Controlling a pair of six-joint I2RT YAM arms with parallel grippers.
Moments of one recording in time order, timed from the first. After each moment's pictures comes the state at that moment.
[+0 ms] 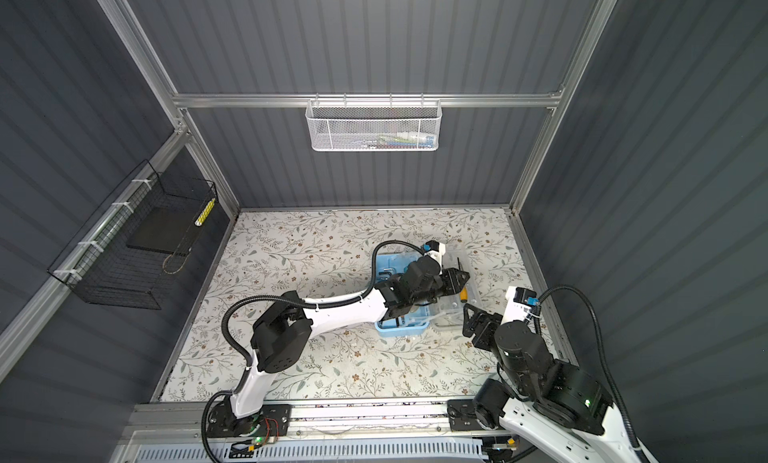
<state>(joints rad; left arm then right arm) -1.11 2.12 1.70 0.12 0.00 -0.95 0.83 0.36 0.88 -1.08 0.60 0.86</state>
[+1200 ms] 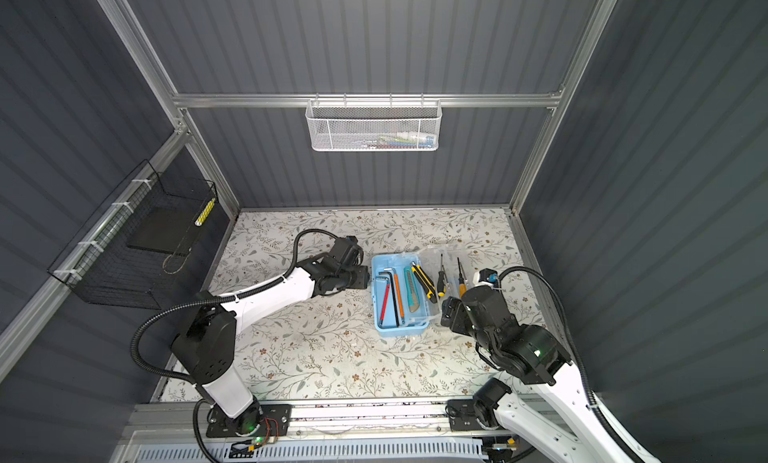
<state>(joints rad) -0.75 1.71 1.23 -0.44 -0.08 -0.50 0.63 0.68 0.92 -1.04 0.28 0.76</state>
